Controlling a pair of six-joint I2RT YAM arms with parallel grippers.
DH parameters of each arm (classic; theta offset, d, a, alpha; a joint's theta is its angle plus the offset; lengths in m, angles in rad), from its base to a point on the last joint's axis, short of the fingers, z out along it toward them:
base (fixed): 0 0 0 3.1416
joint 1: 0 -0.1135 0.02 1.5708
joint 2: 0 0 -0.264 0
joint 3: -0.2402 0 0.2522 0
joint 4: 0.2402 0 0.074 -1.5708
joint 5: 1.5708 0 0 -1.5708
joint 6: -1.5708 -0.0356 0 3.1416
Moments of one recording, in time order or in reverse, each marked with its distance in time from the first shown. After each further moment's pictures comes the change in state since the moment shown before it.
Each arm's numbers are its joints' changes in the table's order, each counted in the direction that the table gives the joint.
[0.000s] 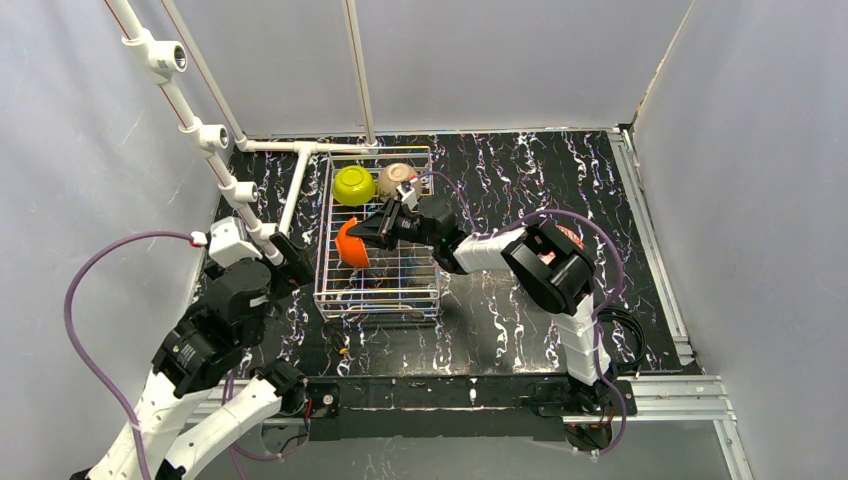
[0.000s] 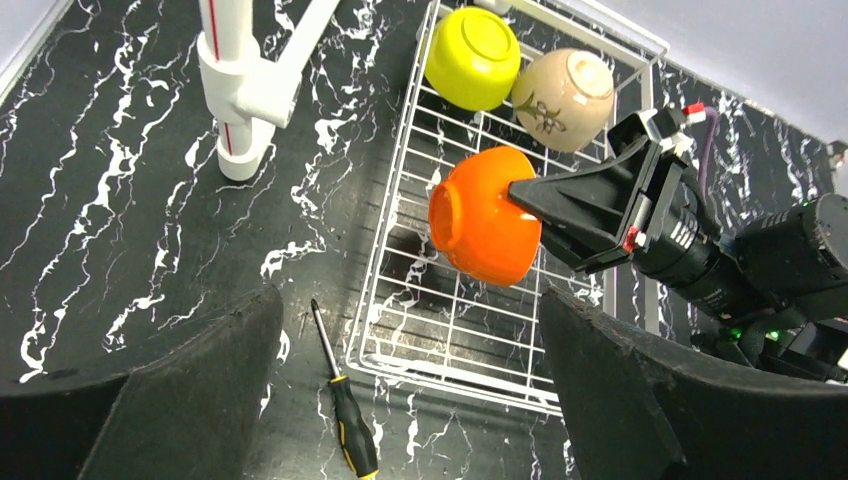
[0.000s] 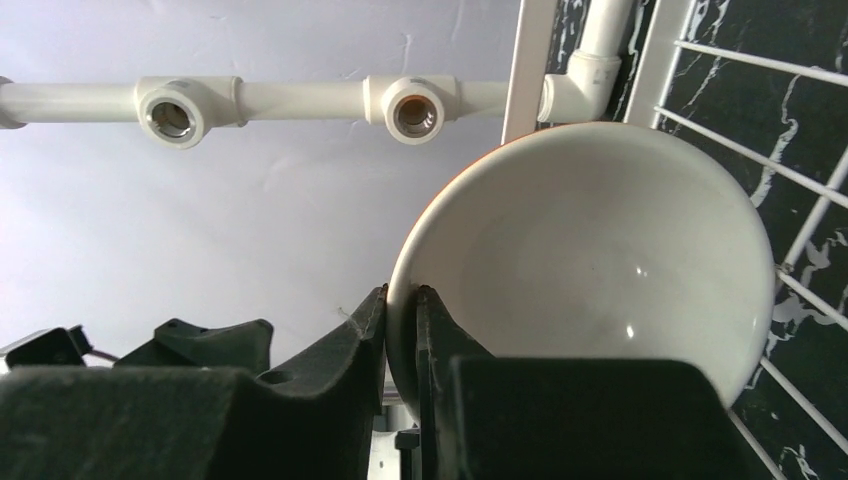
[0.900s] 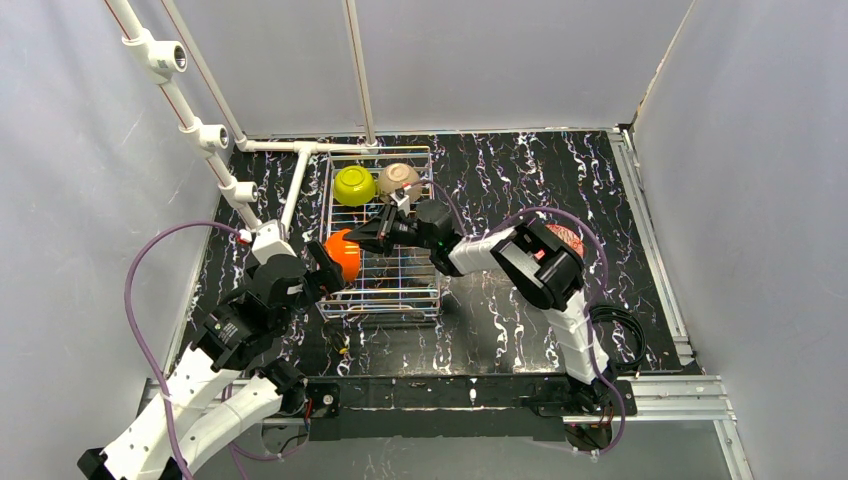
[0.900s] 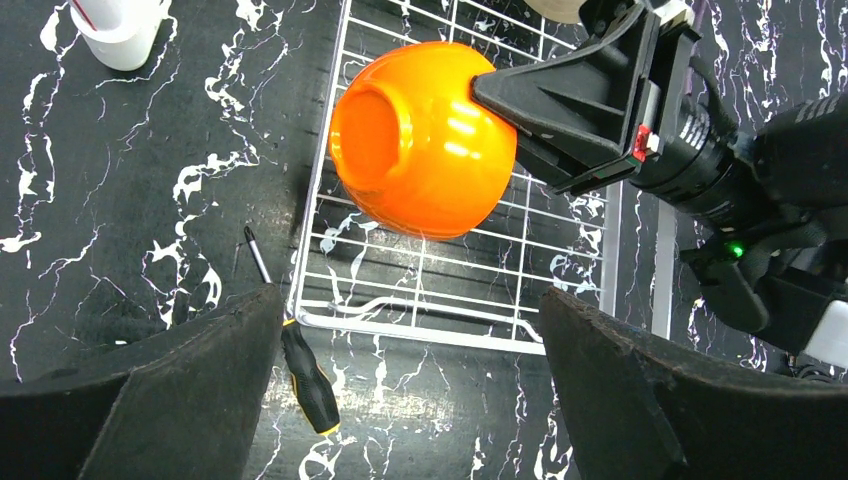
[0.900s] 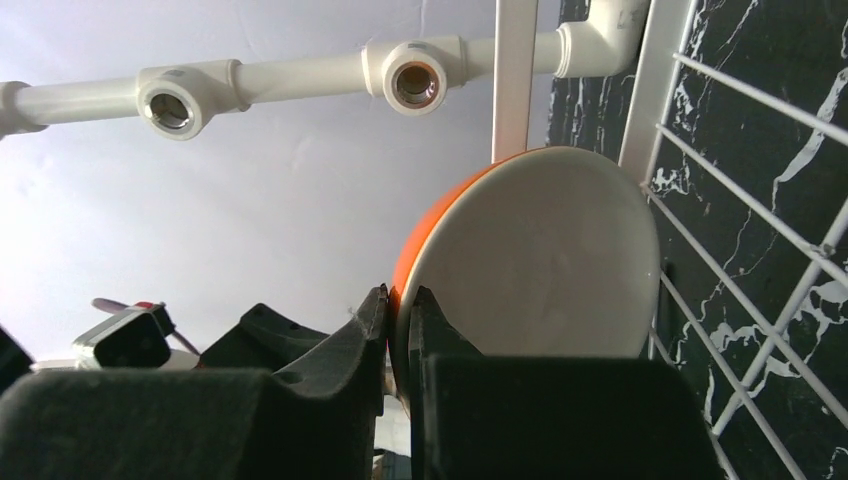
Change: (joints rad) left arm 0.000 0.089 0.174 -0.078 0.202 0.104; right arm 0.001 0.106 -0.005 -0.174 -0.079 -0.187
